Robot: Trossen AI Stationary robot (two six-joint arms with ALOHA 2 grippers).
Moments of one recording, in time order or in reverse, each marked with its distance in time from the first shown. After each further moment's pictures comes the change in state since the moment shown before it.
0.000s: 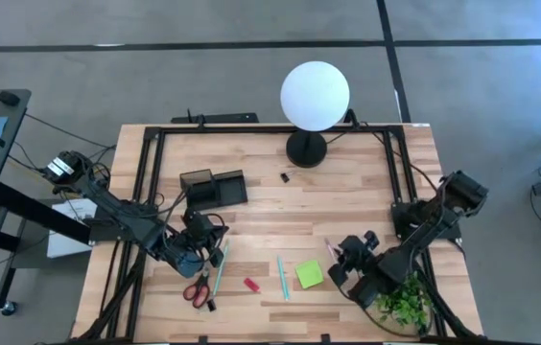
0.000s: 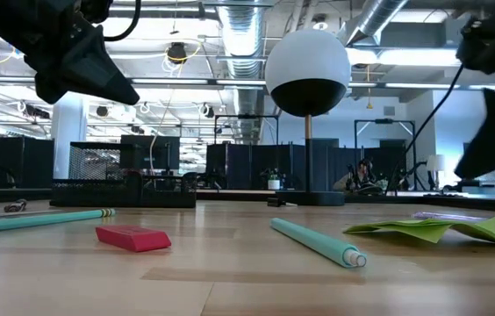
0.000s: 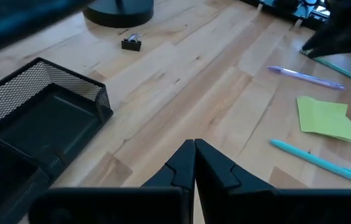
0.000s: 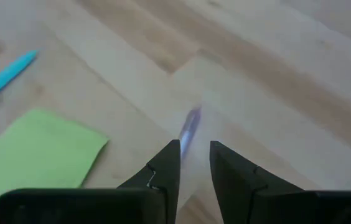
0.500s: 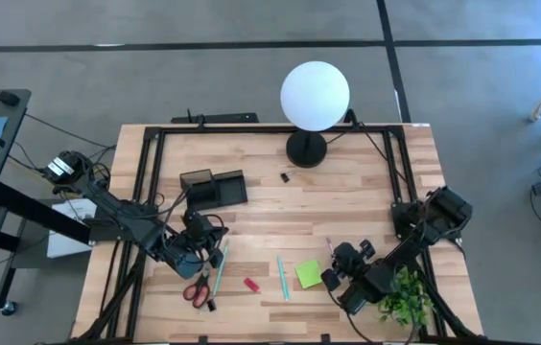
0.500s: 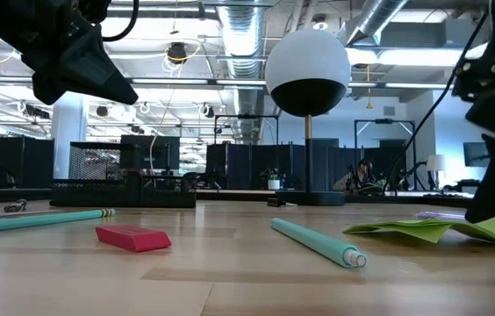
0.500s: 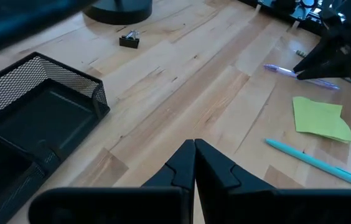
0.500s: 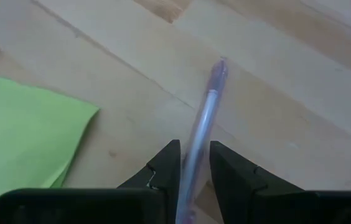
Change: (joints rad) left arm -0.013 0.000 -0.001 0.002 0.000 -0.021; right arm -0.015 0.183 0.078 0.024 -0.097 0.090
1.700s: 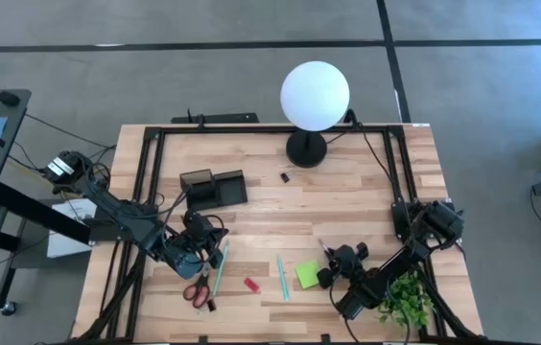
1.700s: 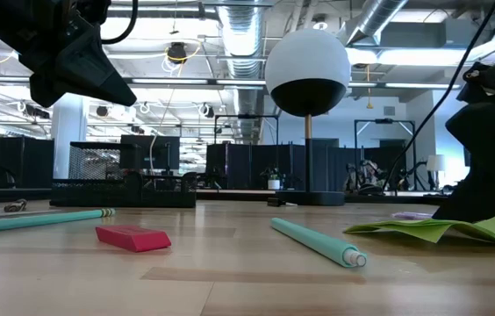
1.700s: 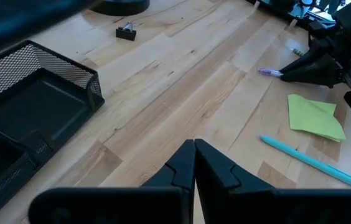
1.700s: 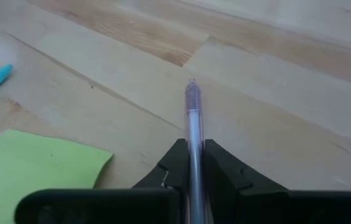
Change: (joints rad) left arm 0.000 0.000 -0.001 0.001 0.026 -0.036; right arm 0.031 0.173 -0.004 0.081 0.213 0.167
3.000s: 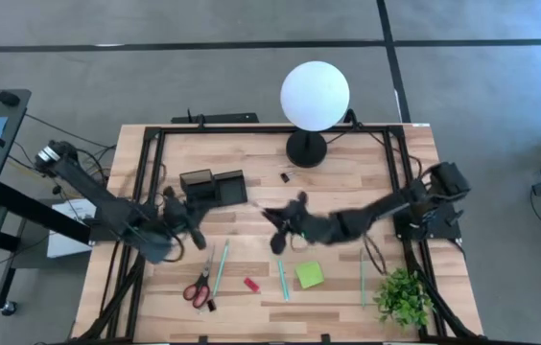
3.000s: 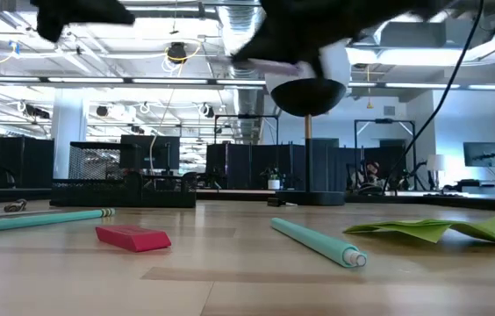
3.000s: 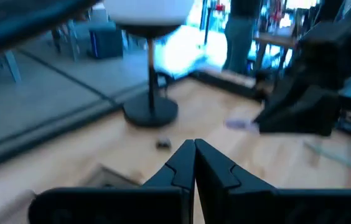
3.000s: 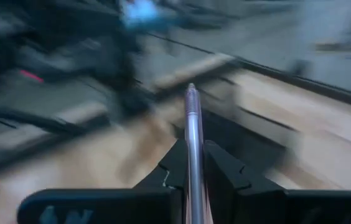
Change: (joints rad) left arm -0.052 -0.333 0.003 0.024 -0.388 0.413; right arm -0.559 -0.317 0.002 1.225 -0.236 -1.536
